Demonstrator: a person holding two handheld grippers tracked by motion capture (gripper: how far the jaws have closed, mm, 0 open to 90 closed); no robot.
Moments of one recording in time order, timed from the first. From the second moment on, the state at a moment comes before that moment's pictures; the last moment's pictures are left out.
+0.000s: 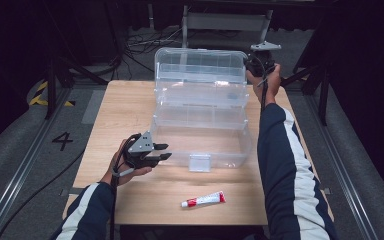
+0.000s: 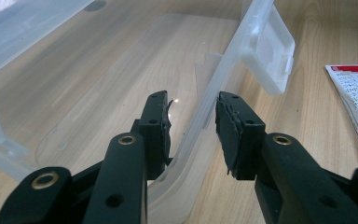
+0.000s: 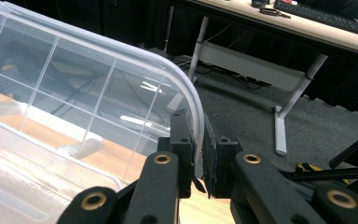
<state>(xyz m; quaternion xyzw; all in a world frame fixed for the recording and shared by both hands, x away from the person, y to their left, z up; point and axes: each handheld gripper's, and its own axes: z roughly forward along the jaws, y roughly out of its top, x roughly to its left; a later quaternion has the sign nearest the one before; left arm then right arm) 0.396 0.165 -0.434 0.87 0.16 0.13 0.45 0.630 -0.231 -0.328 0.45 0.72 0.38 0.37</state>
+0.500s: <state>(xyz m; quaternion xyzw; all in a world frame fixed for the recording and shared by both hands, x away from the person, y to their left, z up) 0.396 0.165 -0.434 0.87 0.16 0.13 0.45 0.646 -0.235 -0.338 0.45 0.73 0.39 0.35</state>
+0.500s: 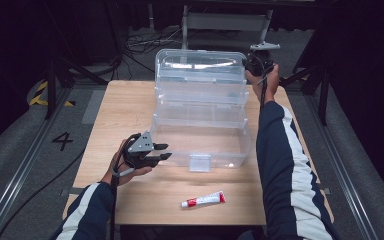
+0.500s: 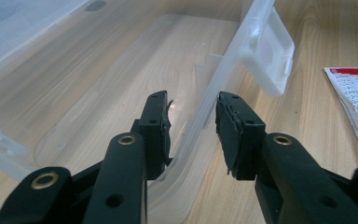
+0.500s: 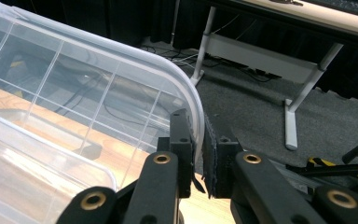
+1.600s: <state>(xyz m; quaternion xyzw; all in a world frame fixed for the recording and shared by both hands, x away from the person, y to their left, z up) 0.395 0.164 -0.434 0.87 0.16 0.13 0.45 0.675 -0.237 -0.356 0.47 0.75 0.36 0.30</state>
